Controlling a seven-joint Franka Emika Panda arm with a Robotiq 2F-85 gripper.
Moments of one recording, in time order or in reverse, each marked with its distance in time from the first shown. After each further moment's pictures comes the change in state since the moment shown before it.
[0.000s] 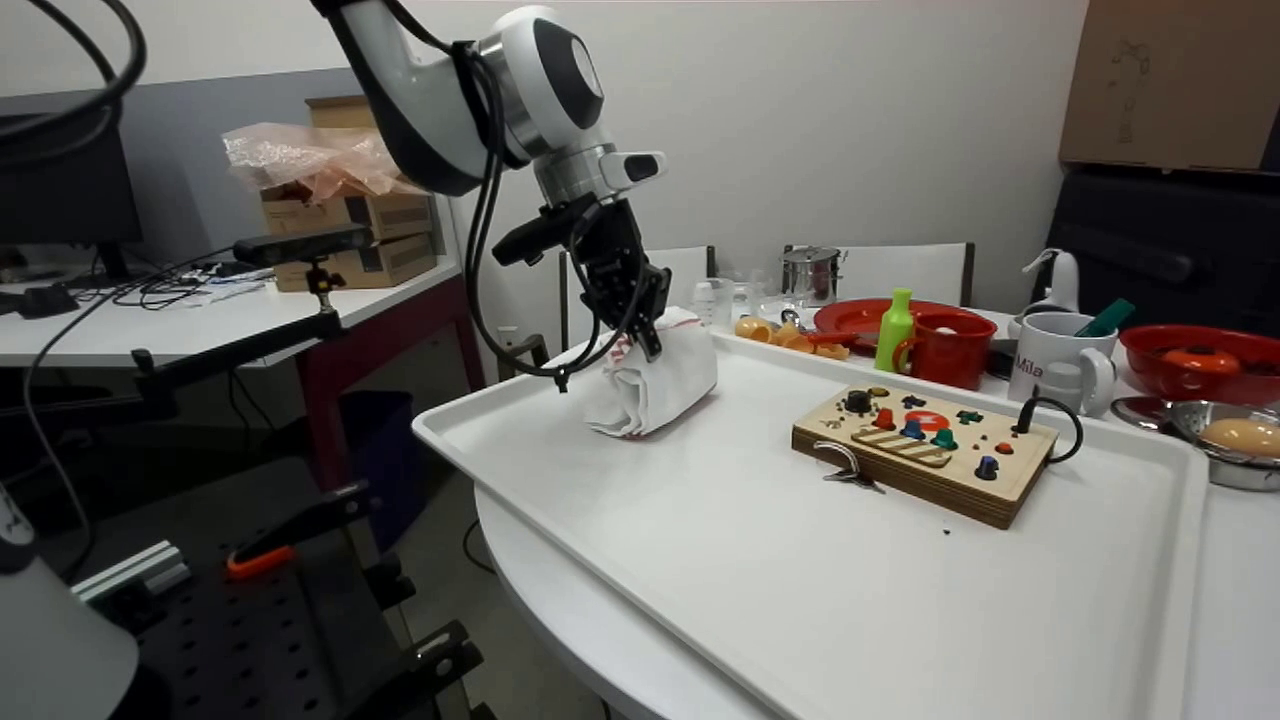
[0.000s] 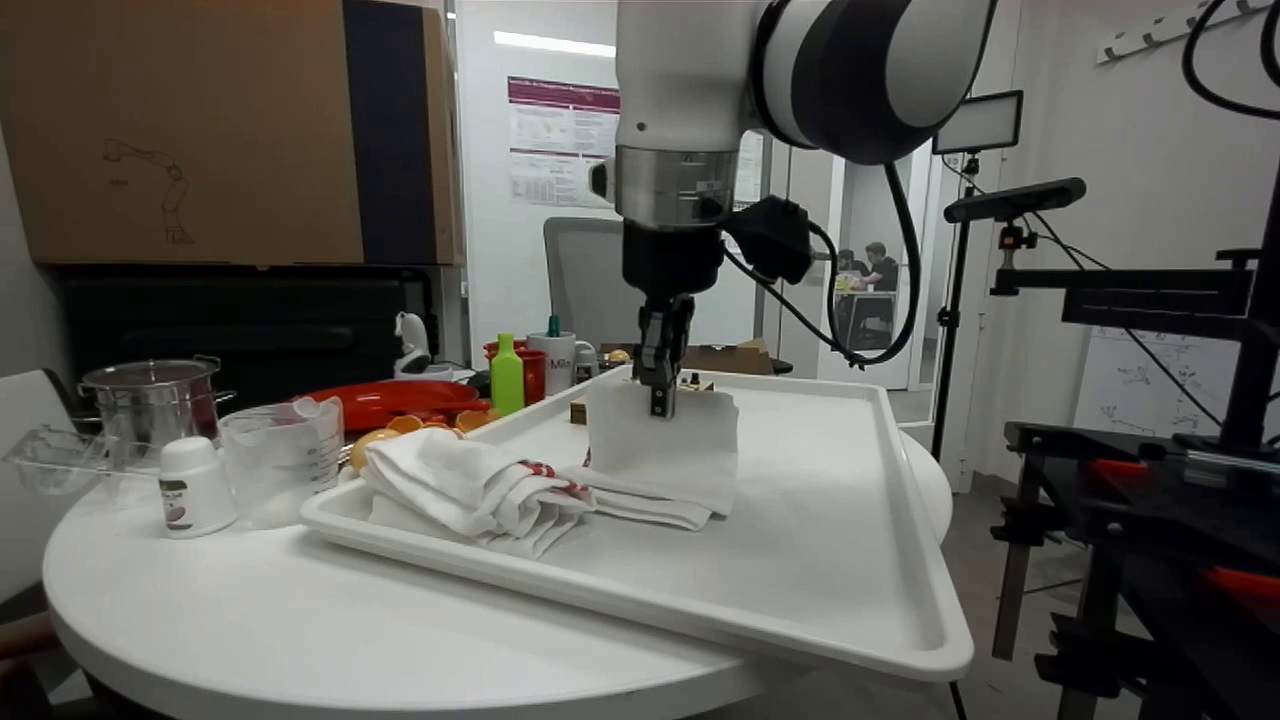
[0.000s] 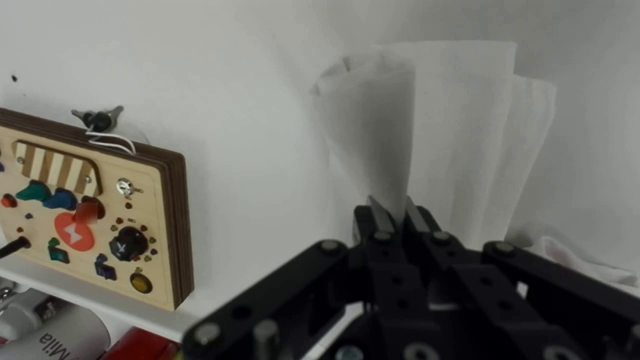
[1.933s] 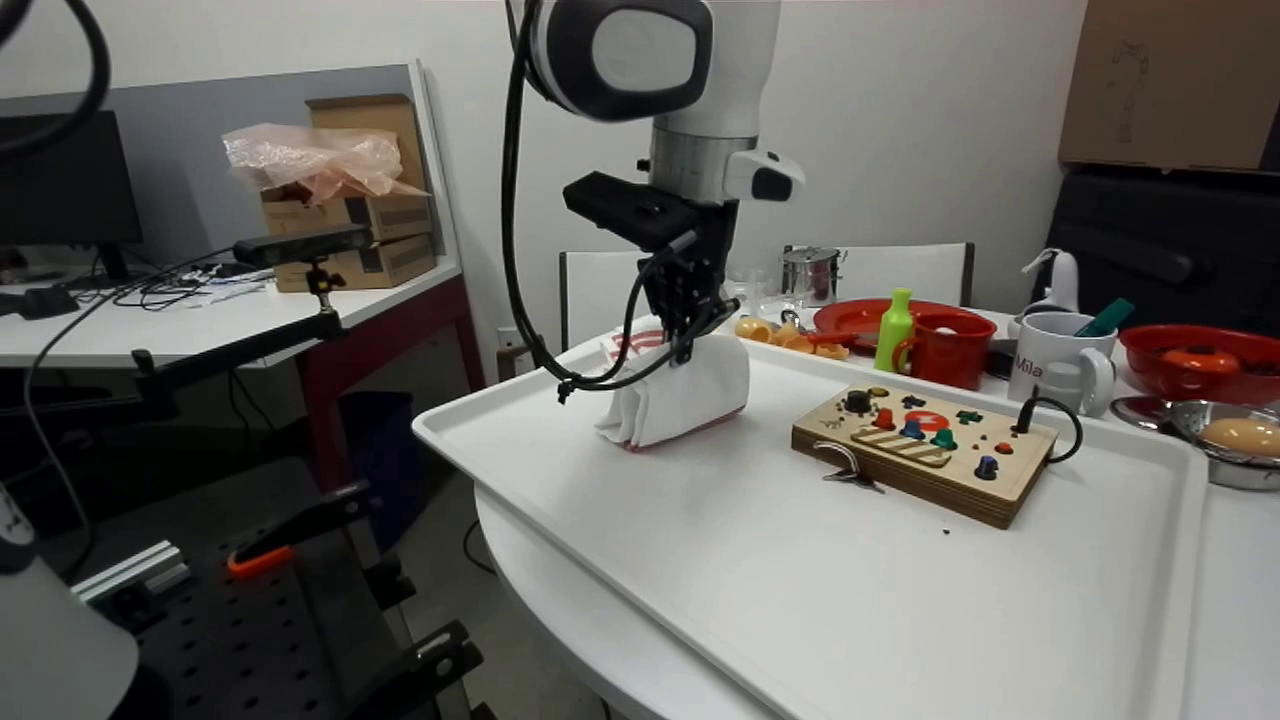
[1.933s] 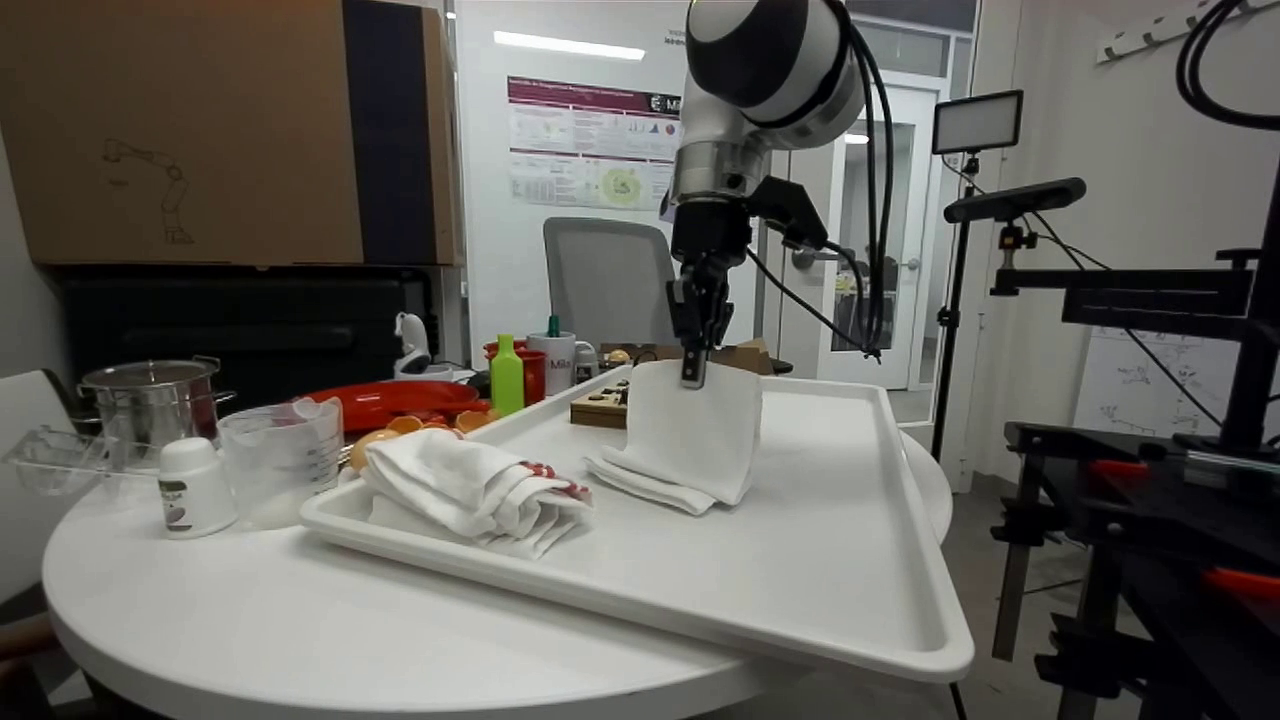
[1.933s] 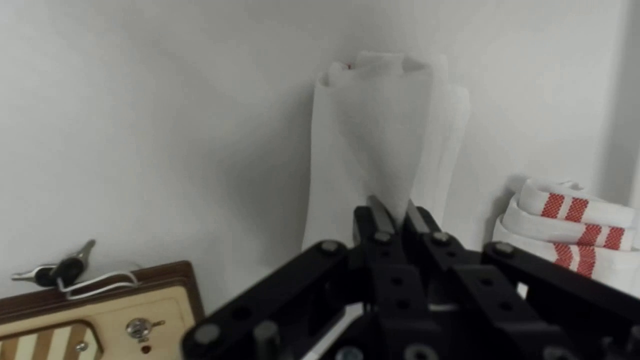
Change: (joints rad) arm -0.513 -0.053 0.285 -0.001 1.006 -0.103 -0.898
